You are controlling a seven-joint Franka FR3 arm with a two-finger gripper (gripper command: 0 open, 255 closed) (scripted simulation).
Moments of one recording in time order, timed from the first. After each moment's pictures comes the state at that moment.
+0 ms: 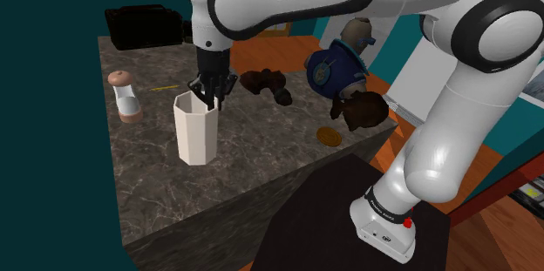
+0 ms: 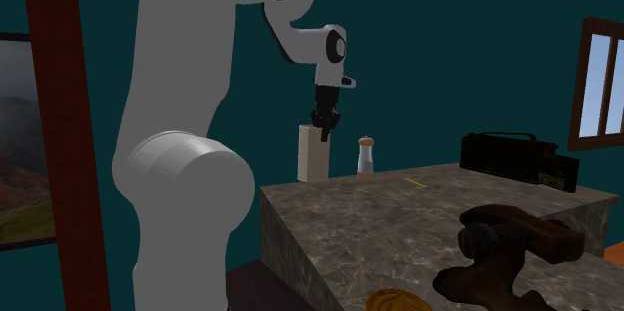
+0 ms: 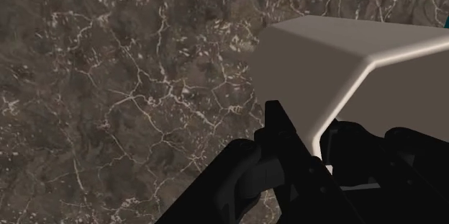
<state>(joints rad) 0.11 0.15 0.38 -1.79 0.03 1.85 0.57</state>
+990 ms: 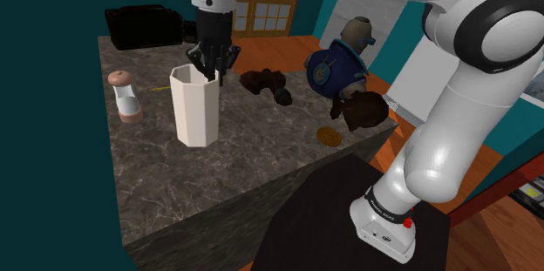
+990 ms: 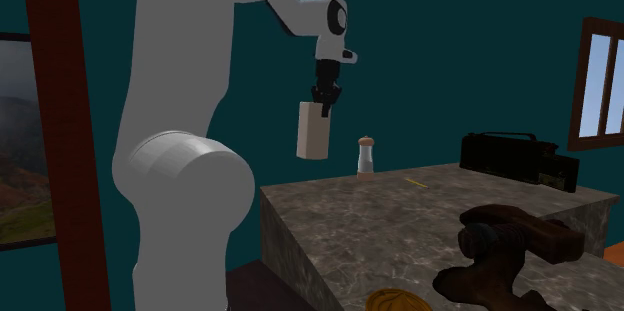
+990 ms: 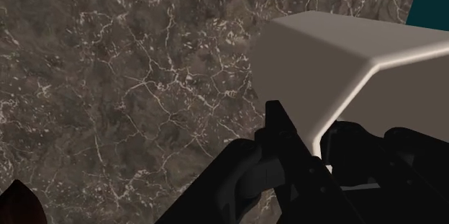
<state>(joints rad) 0.11 0.14 0.38 -1.60 0.04 1.65 0.58</state>
